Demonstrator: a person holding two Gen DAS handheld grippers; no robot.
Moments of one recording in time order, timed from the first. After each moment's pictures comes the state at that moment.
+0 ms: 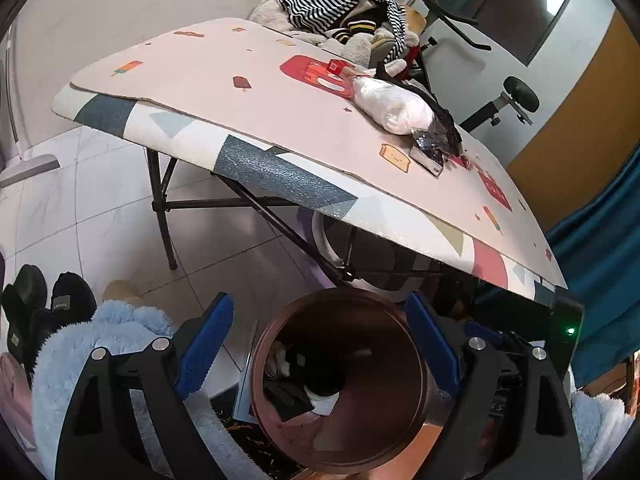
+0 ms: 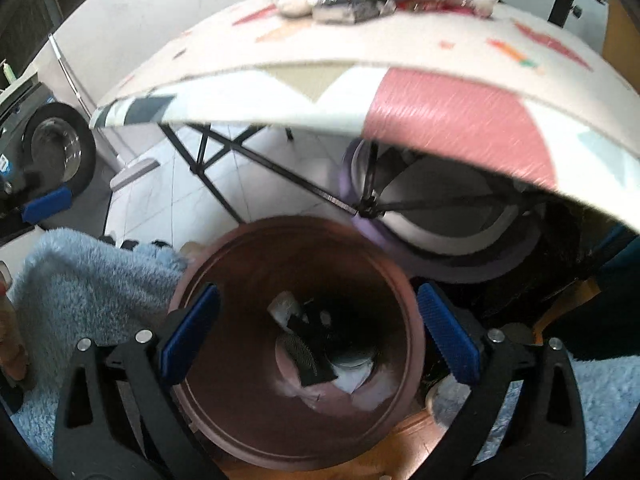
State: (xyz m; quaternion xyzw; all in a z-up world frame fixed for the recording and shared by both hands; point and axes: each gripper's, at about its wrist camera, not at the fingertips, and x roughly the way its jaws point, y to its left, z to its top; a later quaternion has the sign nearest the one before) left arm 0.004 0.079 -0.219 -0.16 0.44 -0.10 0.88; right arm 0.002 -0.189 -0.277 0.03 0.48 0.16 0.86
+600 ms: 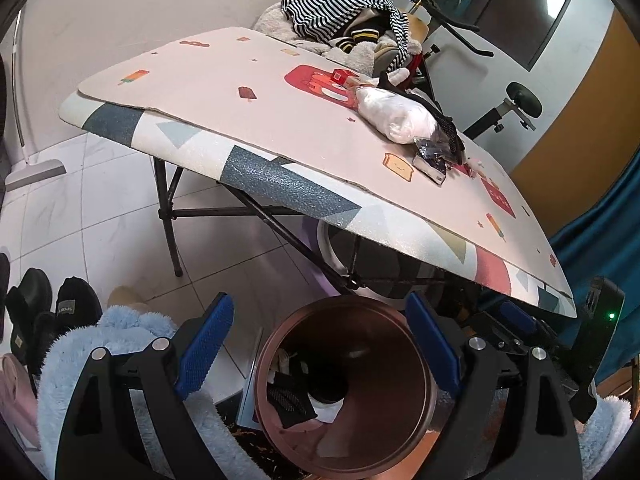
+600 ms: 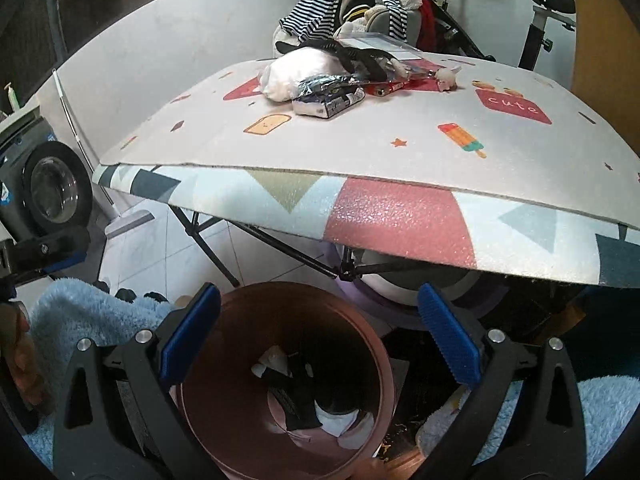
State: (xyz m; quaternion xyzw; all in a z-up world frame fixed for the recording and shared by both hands) left arm 0.002 0.079 -0.216 -0.16 0.43 -0.09 0.89; right arm 0.000 -0.213 -0.239 0.05 0.40 0.14 0.91
